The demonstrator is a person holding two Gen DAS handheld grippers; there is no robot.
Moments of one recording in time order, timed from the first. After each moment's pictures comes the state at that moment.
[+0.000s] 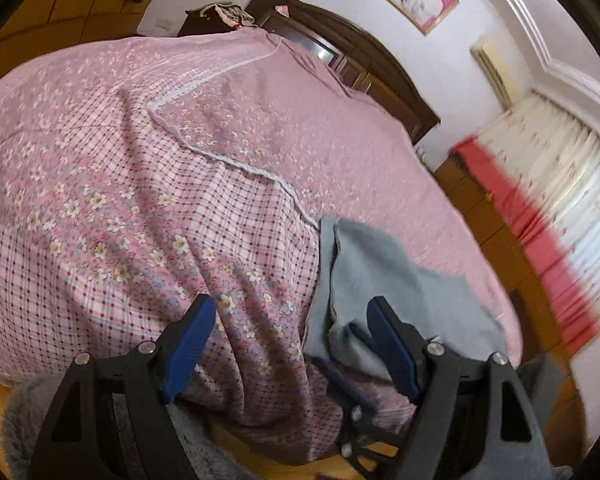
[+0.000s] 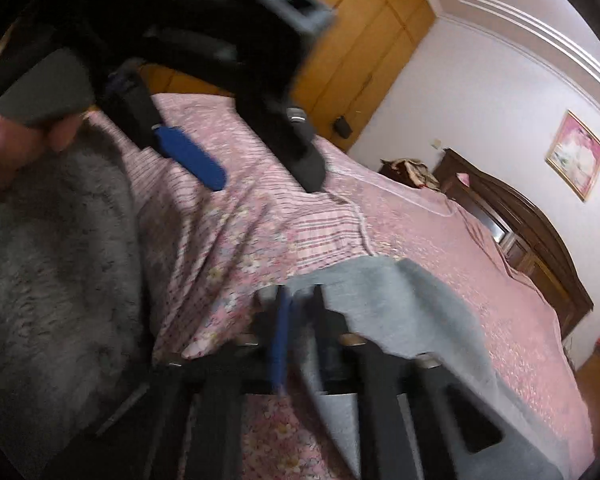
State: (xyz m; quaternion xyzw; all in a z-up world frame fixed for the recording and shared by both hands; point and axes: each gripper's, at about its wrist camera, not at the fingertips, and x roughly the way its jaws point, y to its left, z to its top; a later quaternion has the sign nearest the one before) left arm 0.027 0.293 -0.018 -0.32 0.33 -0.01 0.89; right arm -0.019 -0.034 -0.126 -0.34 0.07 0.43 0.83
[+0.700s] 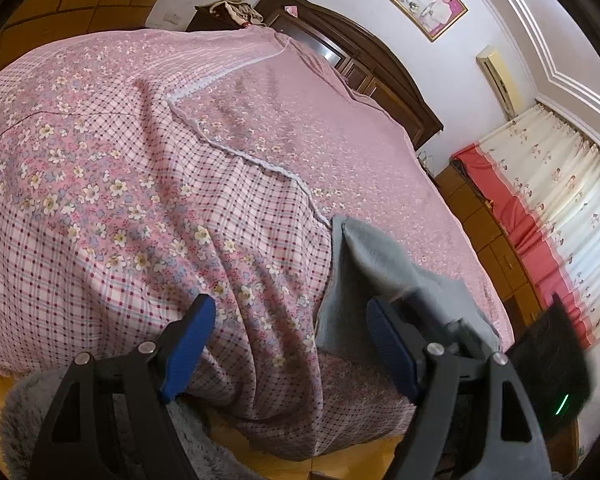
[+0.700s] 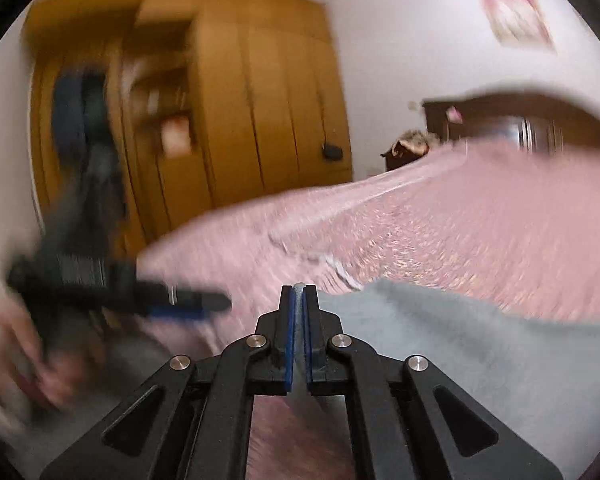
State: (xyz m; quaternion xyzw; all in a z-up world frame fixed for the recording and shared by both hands) left arm 0.012 0.298 -0.020 -0.33 0.33 0.00 0.88; right arm 0.066 -0.092 -0.075 0.00 0.18 0.52 0.83
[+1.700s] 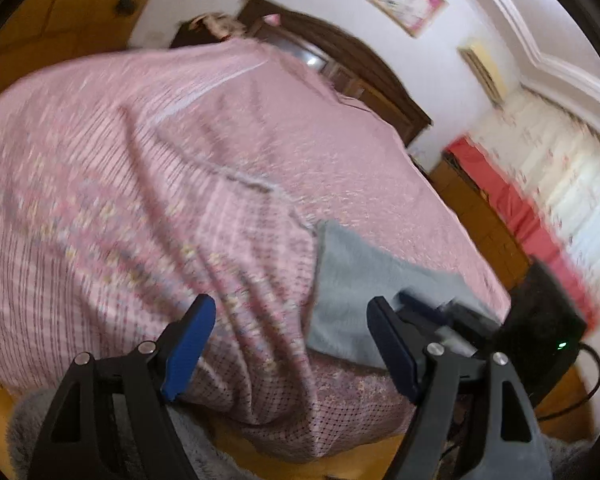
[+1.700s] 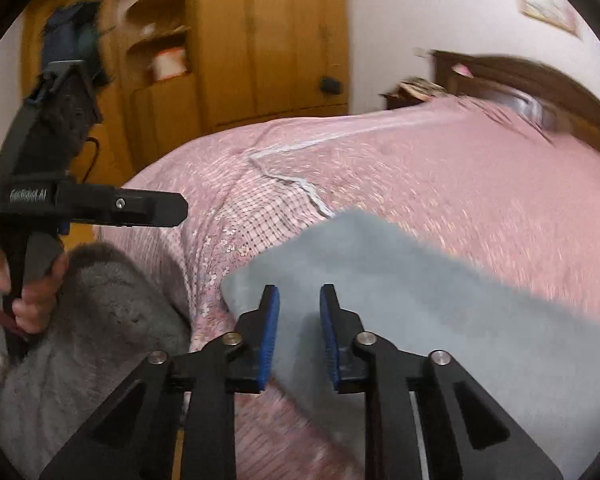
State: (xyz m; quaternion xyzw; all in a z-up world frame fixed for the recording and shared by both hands) left arm 0.007 0.282 0.000 -0.27 0.31 -0.01 0.91; right arm 0.052 -0.110 -0.097 -0.13 0.26 0.48 0.83
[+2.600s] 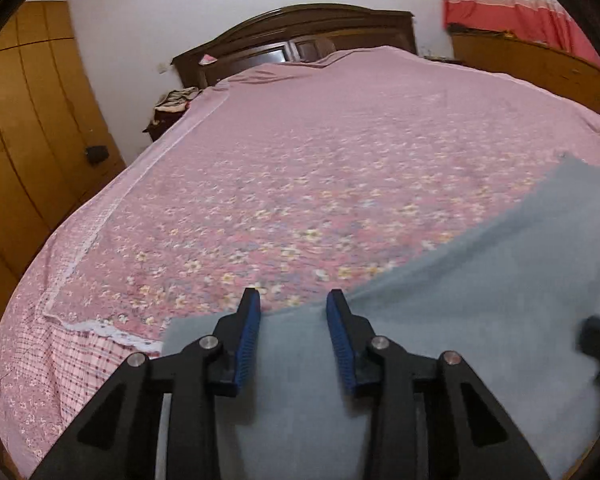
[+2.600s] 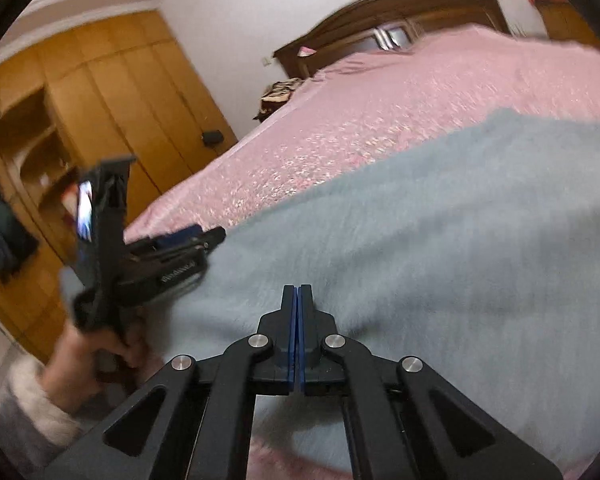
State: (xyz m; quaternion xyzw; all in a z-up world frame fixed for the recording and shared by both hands) left arm 0.180 0.107 -0.035 0.08 0.34 0.11 0.93; right arm 0.111 -0.301 -0.128 0.14 0.33 0.35 0.87
